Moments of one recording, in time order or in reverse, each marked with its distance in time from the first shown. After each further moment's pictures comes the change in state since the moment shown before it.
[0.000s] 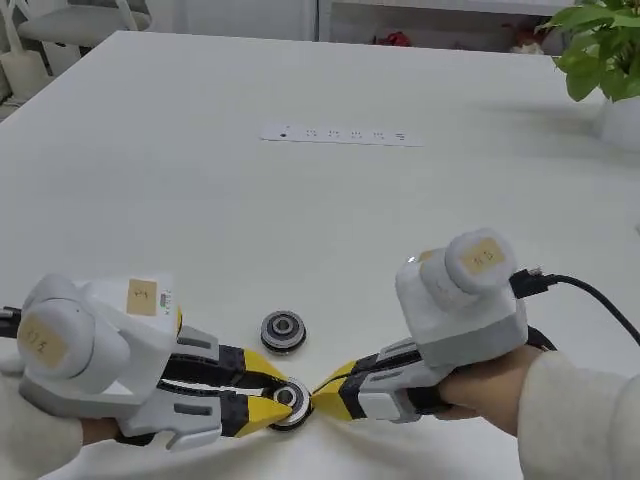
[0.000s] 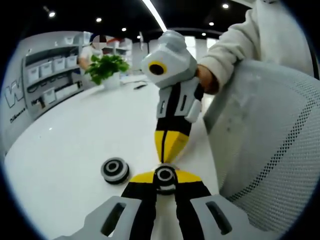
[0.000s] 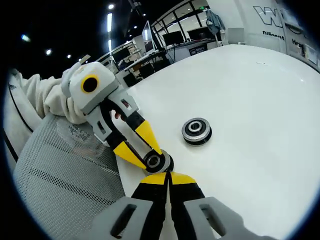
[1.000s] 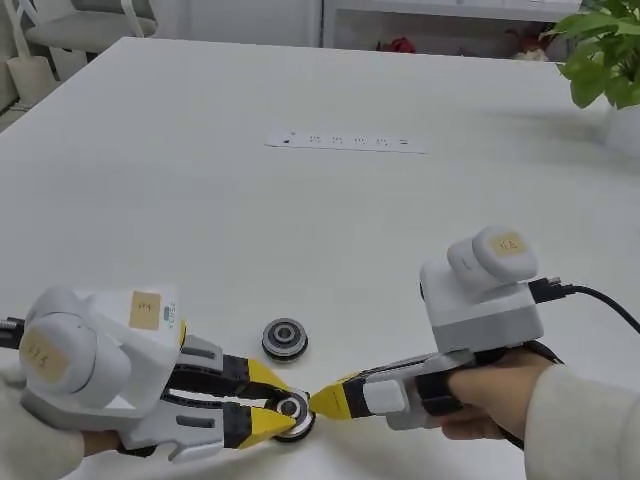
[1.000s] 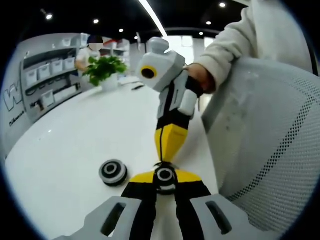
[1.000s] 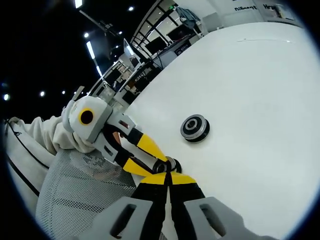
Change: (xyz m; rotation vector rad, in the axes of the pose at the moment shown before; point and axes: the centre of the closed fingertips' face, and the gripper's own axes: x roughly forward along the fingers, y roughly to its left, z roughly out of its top) left arm 0.002 -0.002 0.001 0.022 -0.001 -0.009; right arm -0.003 0.010 0.005 0.272 -0.053 0.089
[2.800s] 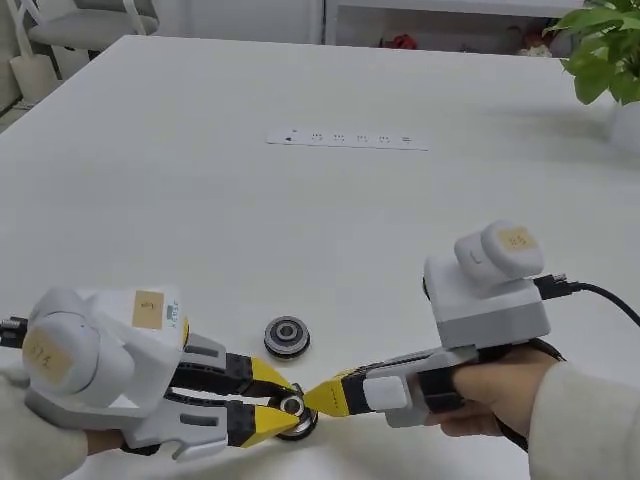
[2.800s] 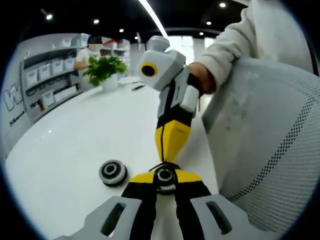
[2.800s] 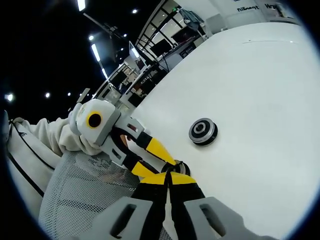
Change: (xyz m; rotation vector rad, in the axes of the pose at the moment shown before) left arm 0.001 0.000 0.000 0.000 -0.001 0.002; right arm 0.000 0.010 0.004 -0.001 -0.022 0.054
